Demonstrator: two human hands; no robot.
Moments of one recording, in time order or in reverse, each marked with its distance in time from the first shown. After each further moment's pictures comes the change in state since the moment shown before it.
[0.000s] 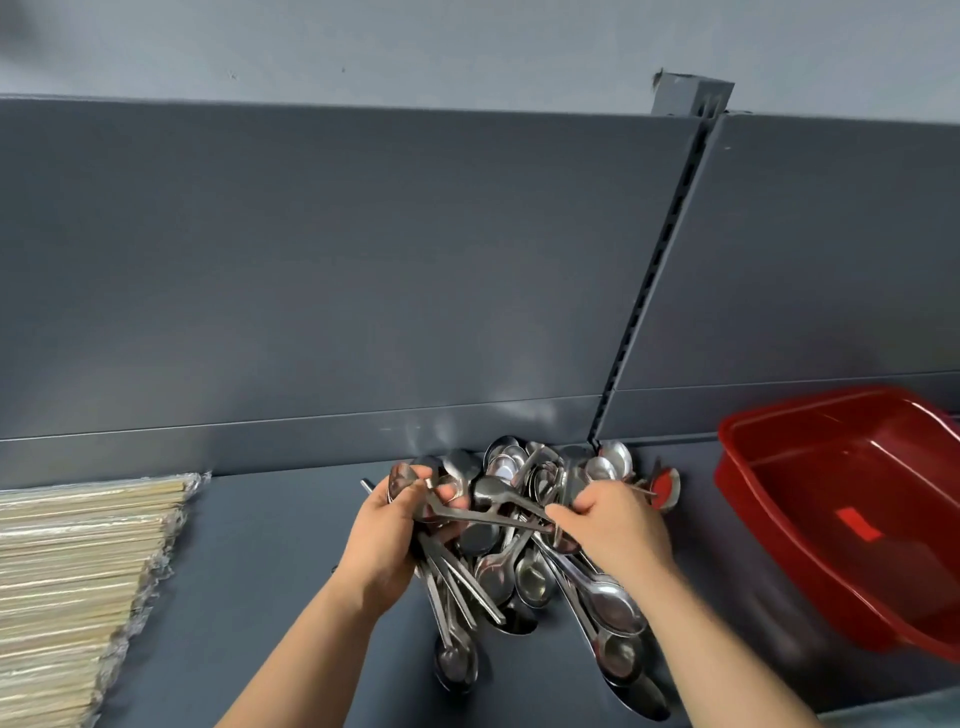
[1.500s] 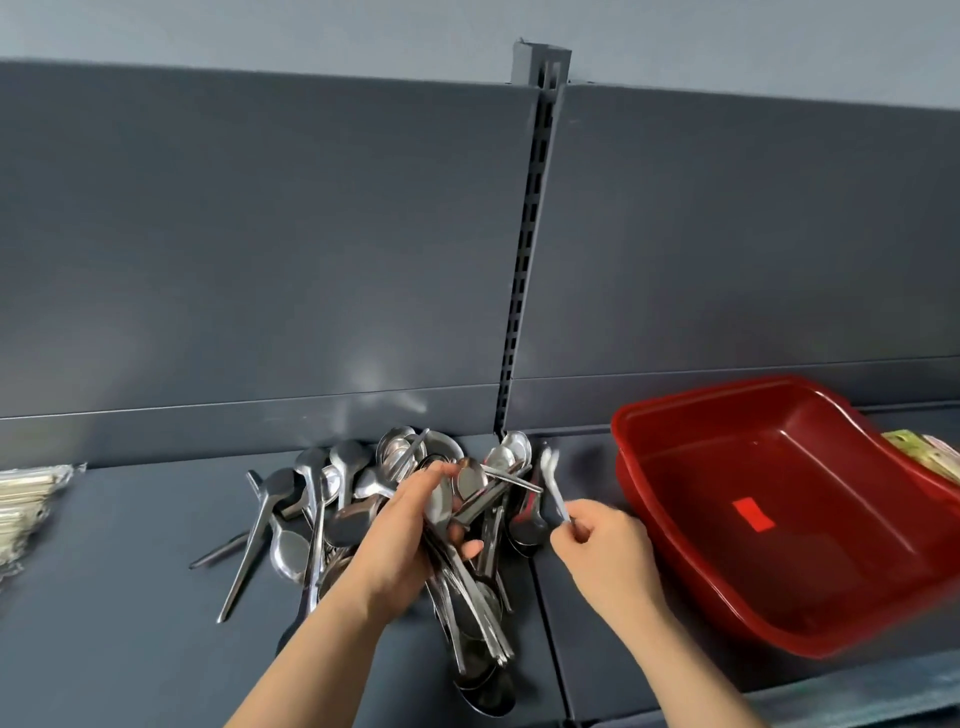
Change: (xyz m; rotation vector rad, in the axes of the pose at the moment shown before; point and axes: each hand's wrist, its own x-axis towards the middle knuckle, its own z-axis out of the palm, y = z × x) left_hand -0.003 -0.079 0.109 0.054 -0.128 -0.135; right_hand -0.003 0.120 -0.027 0.257 0.145 -0.132
